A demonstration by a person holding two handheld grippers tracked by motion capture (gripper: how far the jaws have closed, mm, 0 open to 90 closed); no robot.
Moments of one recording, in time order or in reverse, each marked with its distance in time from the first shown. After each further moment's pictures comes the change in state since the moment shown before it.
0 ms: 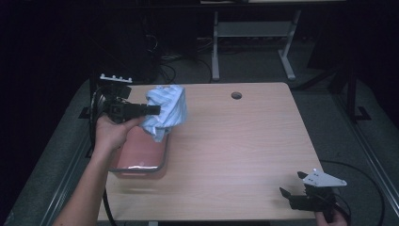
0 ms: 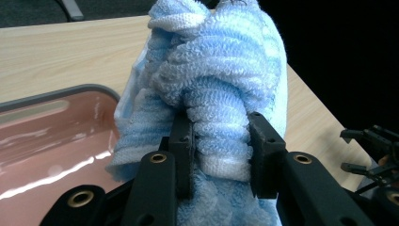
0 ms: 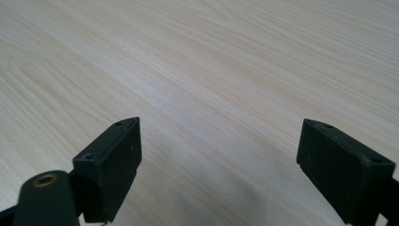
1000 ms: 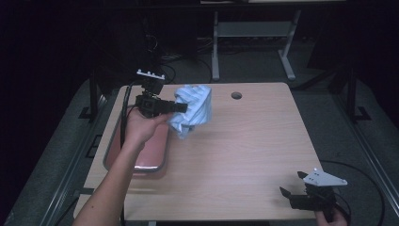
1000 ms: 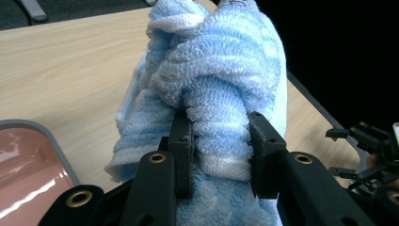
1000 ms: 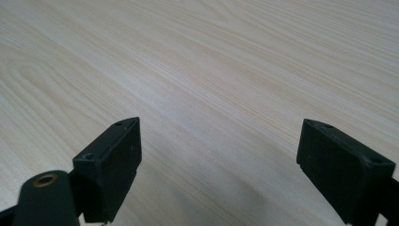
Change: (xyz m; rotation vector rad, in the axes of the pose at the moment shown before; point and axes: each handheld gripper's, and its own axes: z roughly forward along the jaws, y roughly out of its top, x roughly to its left) left arm -0.032 0.020 0.061 0.045 -0.070 0.062; right arm -0.003 -0.001 0.001 -0.006 0.006 0.012
